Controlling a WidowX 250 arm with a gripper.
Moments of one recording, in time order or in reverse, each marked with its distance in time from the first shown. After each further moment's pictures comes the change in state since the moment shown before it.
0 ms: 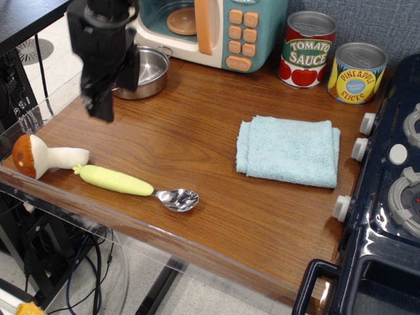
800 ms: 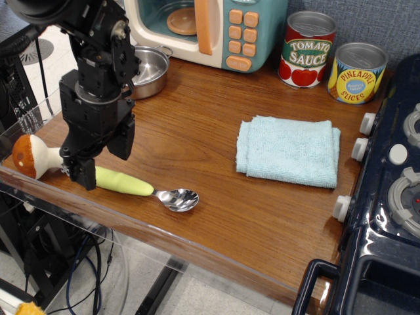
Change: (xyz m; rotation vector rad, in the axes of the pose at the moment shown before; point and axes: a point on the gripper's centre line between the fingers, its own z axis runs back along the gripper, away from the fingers) arm -0.020 0.052 -0.037 0.079 0.004 -0.177
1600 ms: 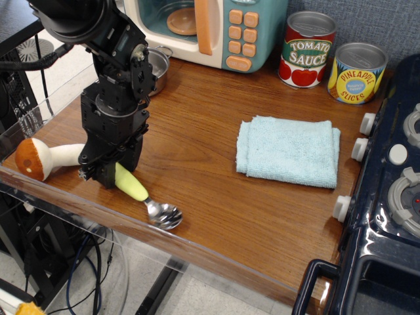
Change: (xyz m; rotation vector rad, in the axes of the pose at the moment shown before) arm -0.012 -0.010 -0.026 0.020 0.008 -0.039
